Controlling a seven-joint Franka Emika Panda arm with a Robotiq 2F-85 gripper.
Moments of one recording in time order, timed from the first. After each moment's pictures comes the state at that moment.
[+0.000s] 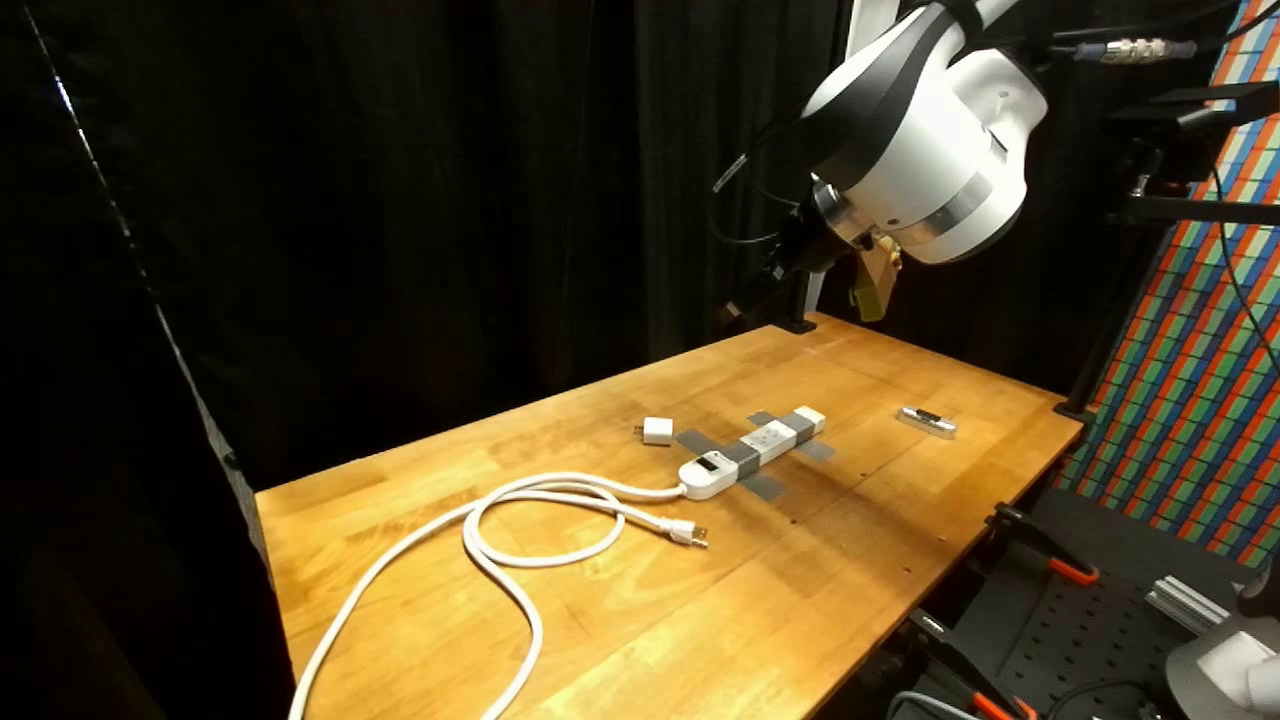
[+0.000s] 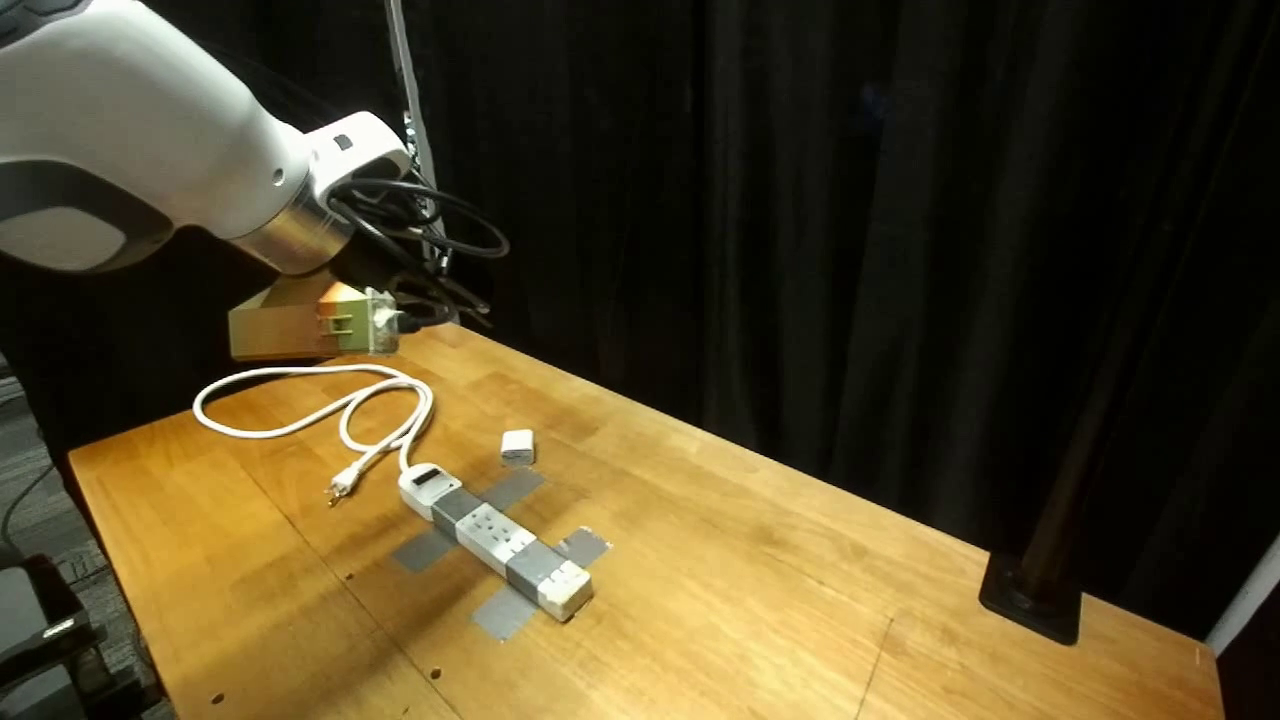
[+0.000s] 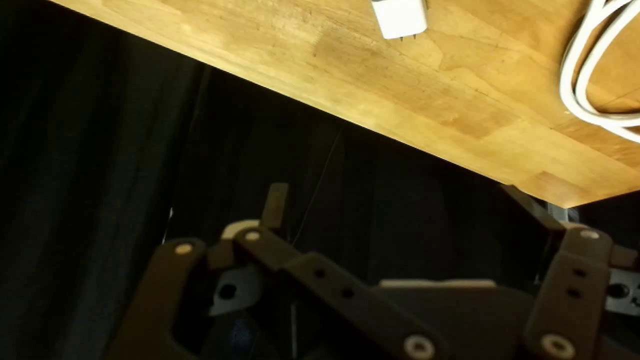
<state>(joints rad) 1.74 -0.40 -1.51 -2.66 0.79 3.58 -1.29</state>
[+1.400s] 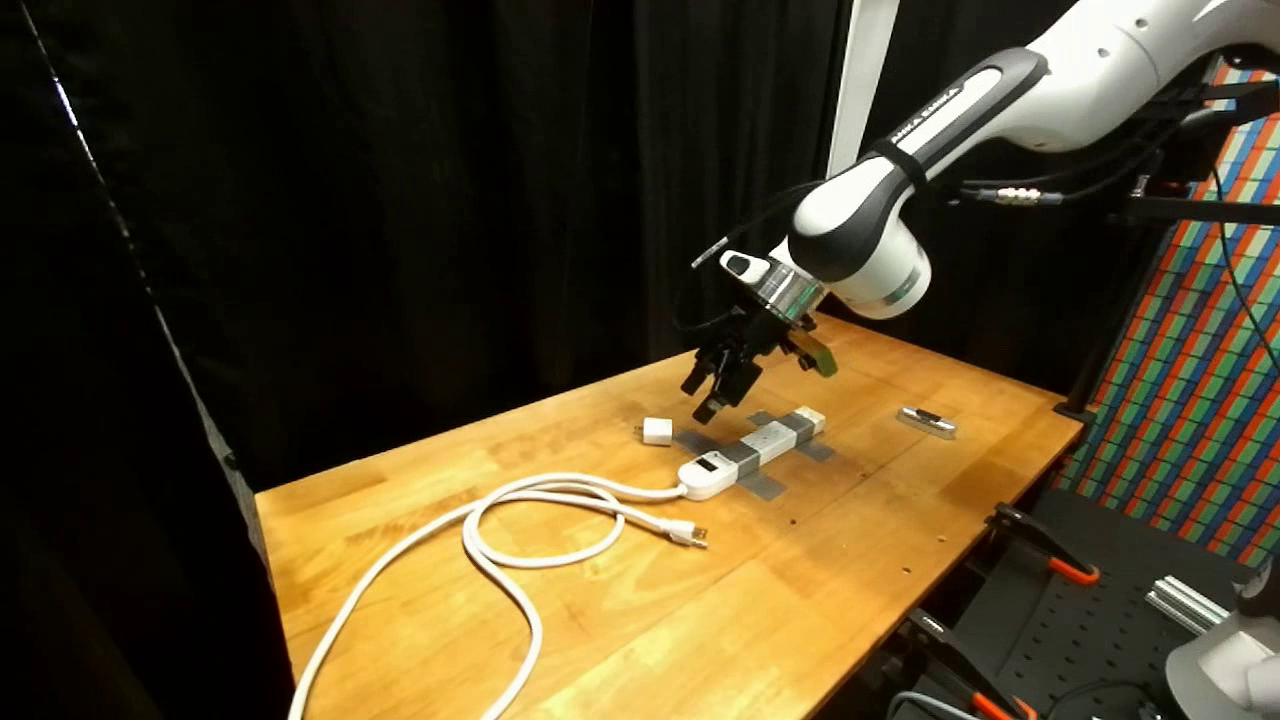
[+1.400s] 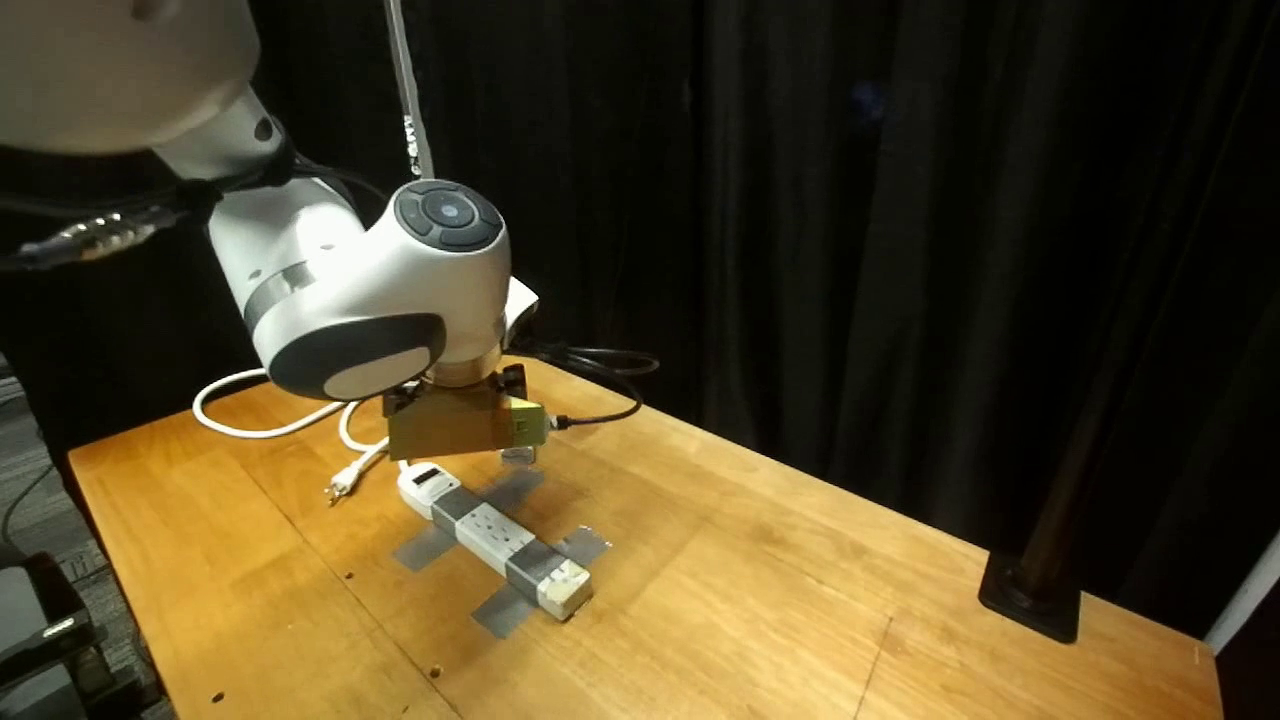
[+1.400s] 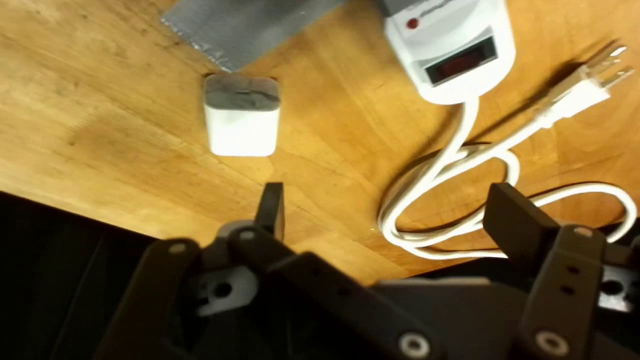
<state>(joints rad) 2.08 -0.76 -2.14 -2.36 -0.07 2.98 -1.18</state>
